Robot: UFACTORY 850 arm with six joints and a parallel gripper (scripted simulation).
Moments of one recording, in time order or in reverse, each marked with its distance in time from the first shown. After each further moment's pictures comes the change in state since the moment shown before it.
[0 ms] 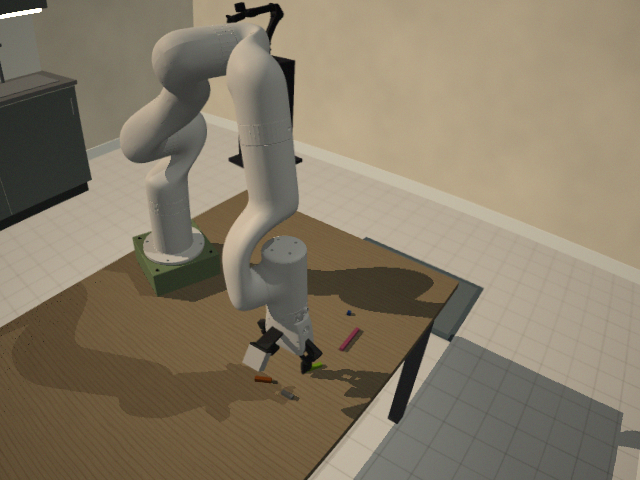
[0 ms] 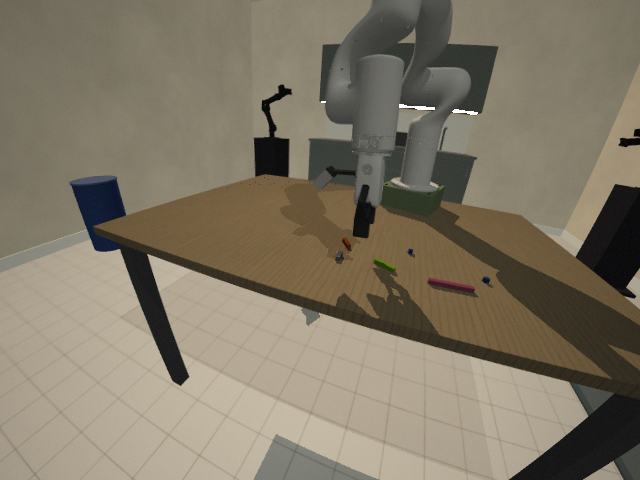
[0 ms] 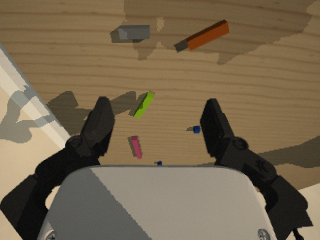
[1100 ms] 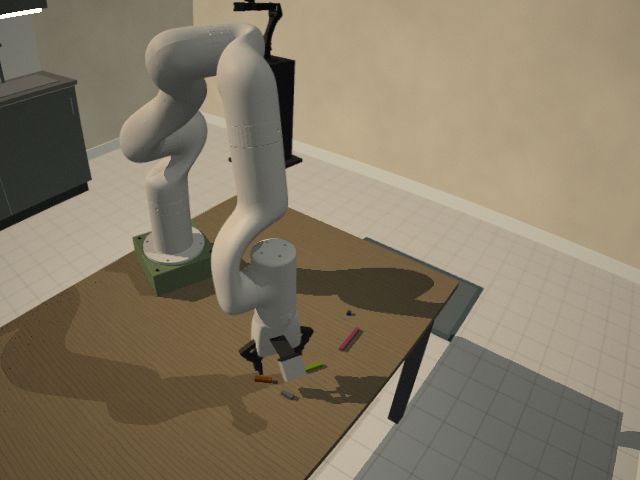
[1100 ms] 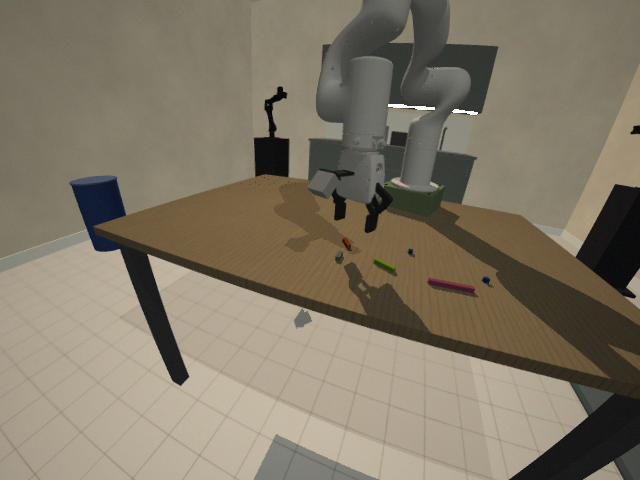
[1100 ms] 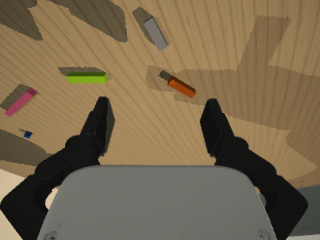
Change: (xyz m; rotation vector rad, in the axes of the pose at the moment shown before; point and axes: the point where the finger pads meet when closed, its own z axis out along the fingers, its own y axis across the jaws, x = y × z) arm 0.026 0.015 -0.002 -0.027 0.009 -1.059
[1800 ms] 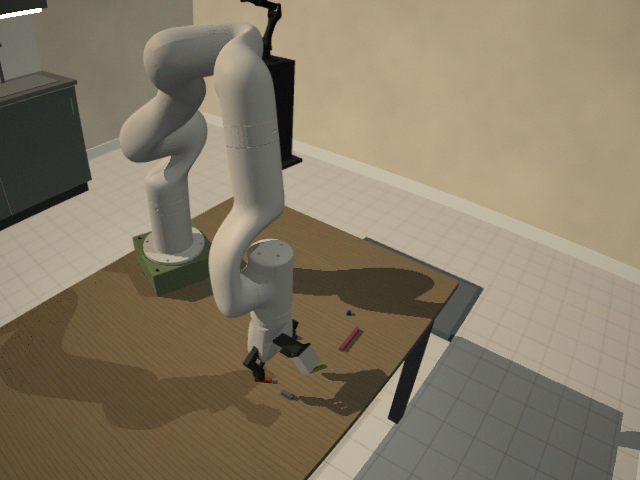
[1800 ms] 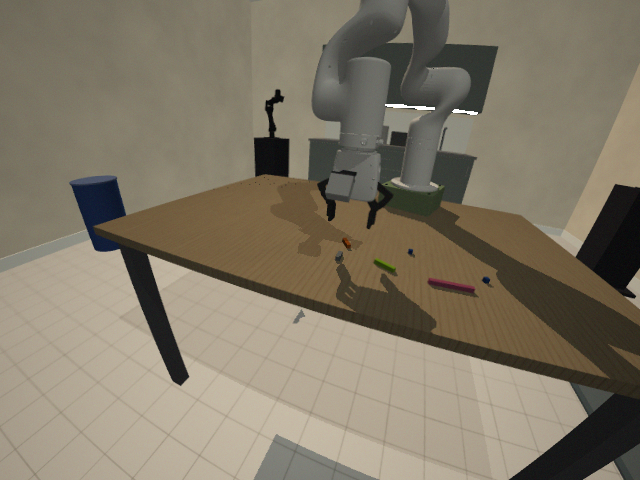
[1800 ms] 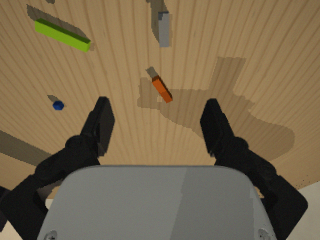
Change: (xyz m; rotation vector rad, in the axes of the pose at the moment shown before) arm -0.001 0.013 0.000 -0.027 -0.004 -0.481
